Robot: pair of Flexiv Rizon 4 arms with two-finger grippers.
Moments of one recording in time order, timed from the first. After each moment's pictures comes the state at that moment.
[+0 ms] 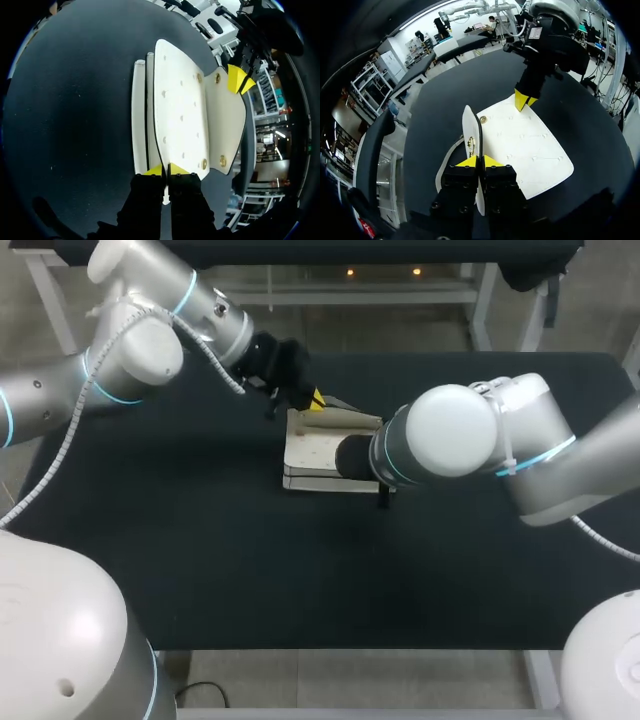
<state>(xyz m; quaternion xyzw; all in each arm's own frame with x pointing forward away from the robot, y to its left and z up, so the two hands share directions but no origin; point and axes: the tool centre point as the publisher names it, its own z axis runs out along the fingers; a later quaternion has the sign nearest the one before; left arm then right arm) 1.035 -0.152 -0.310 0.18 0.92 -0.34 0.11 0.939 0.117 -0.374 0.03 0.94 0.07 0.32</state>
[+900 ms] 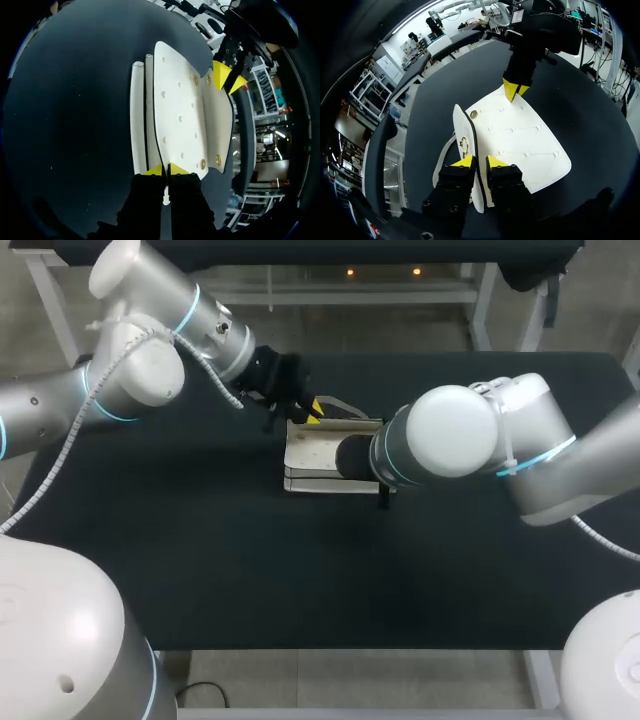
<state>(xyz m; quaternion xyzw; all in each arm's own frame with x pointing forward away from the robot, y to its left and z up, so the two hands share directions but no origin) 1.020 -0.149 -0.325 0.21 0.91 -0.31 0.15 0.939 0.117 -0.374 0.03 0.94 0.07 0.32</state>
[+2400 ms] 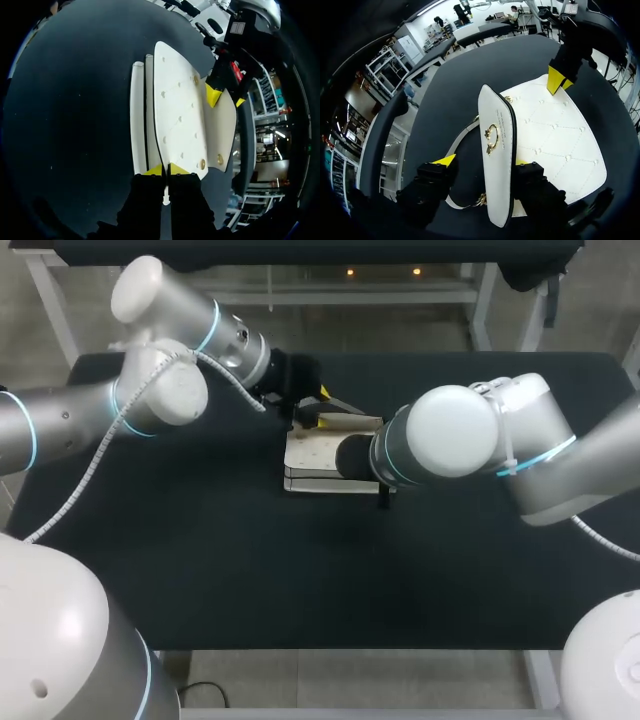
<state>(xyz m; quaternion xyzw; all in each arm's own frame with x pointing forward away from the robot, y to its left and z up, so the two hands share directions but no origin) 1.064 -0.160 -0.347 0.10 0.93 -0.31 0.17 0.939 0.116 -0.374 0.03 0.94 0.07 0.32</state>
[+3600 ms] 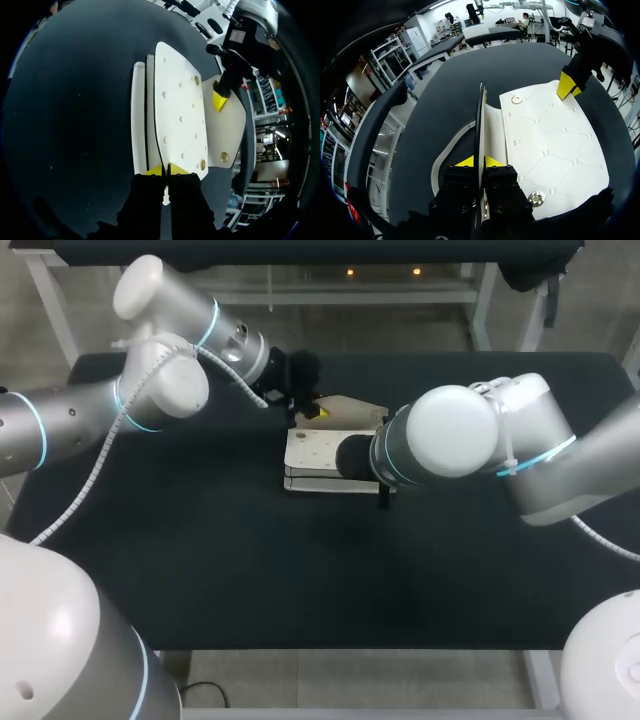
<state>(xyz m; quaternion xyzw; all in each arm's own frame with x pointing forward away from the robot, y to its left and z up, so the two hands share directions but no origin) 1.075 -0.161 -0.360 0.05 0.93 -0.33 0.13 0.939 0.116 -0.374 0.03 0.94 0.07 0.32</state>
